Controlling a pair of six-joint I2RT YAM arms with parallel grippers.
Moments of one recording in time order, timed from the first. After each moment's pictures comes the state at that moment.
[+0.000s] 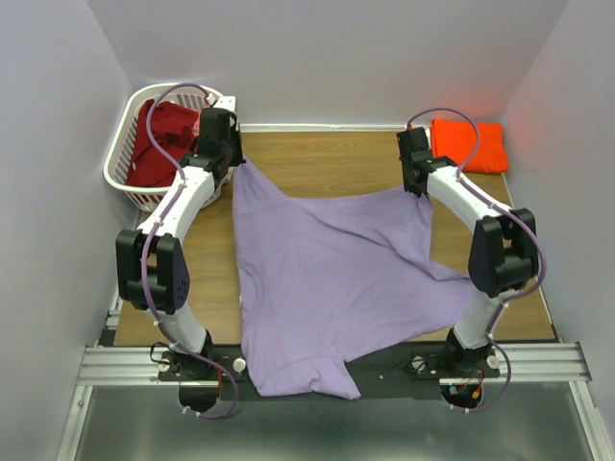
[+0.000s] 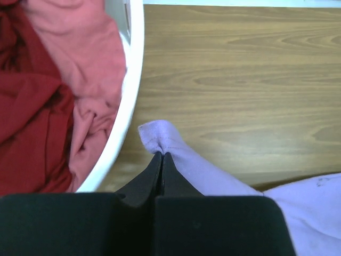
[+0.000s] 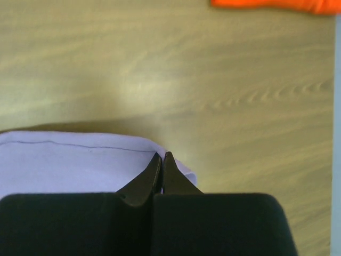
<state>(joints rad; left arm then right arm) -0.17 1.66 1.41 -0.29 -0.10 -0.15 0.29 1.78 1.39 -0.52 0.48 0.11</state>
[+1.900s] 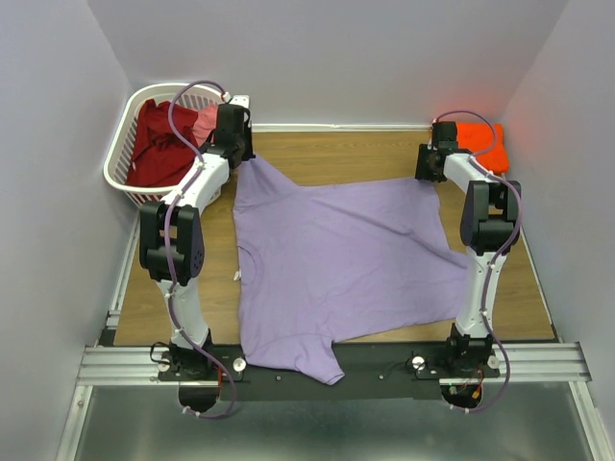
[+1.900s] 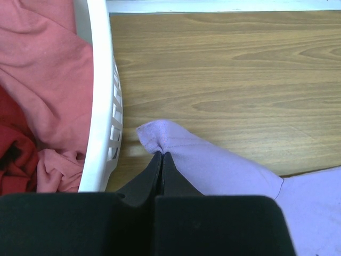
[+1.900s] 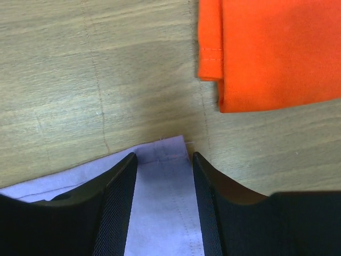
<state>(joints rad) -0.18 1.95 1.62 -0.25 -0.12 -0.12 0.01 2.26 1.73 -0.35 0.11 0.10</state>
